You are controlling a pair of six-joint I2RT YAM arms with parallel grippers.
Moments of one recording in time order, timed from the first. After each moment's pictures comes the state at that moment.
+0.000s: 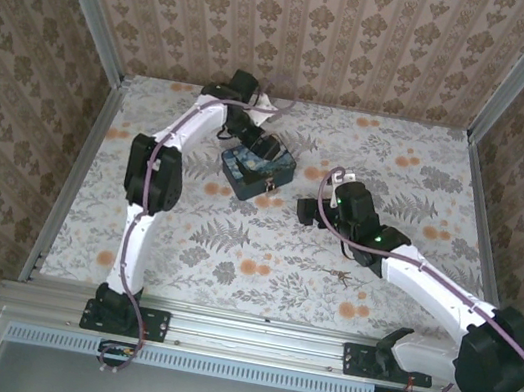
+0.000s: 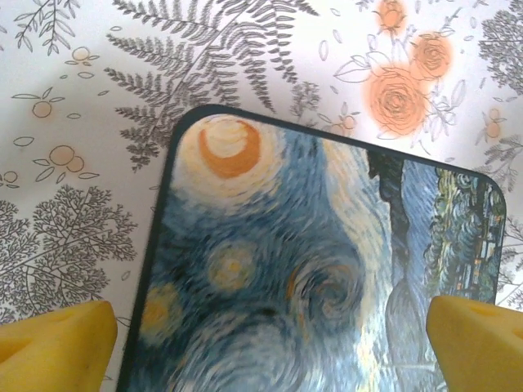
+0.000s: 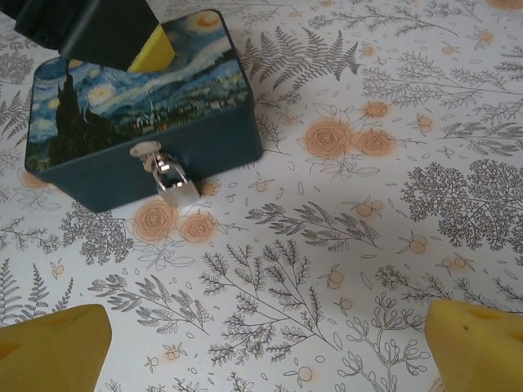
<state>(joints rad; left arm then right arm) -0.40 2.31 2.12 -0.96 0.40 0.26 0.58 1.22 0.77 -0.18 0.19 0.27</state>
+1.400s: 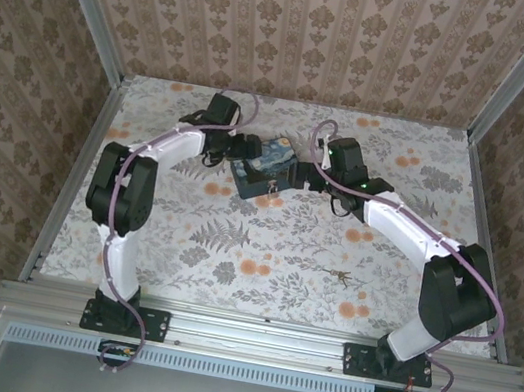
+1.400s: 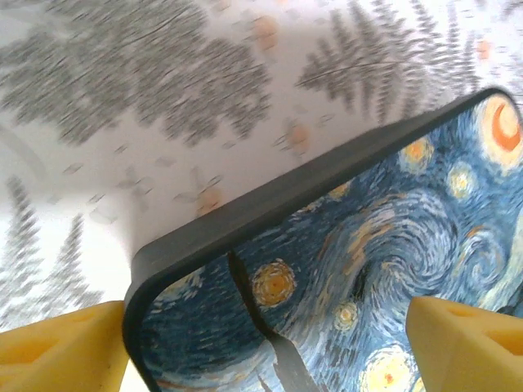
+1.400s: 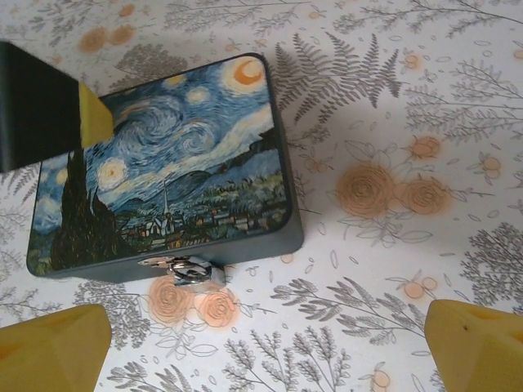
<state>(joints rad) -0.40 1.99 1.51 -0.47 0.24 -0.48 0.45 1.59 1.13 -0.26 0.01 0.31</state>
